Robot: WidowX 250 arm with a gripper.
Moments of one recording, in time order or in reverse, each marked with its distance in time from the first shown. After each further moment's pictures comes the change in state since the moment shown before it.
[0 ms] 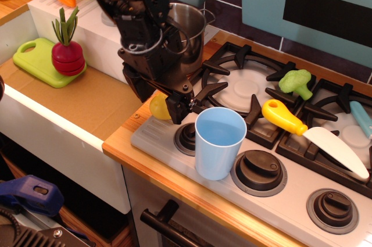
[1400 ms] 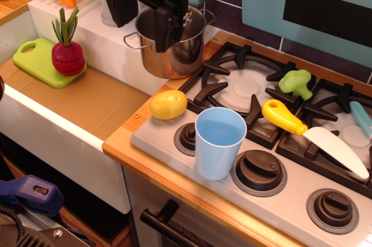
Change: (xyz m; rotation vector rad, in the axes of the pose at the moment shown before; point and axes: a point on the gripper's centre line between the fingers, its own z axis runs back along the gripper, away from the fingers) arm 0.022 0.002 0.108 0.100 0.166 -0.016
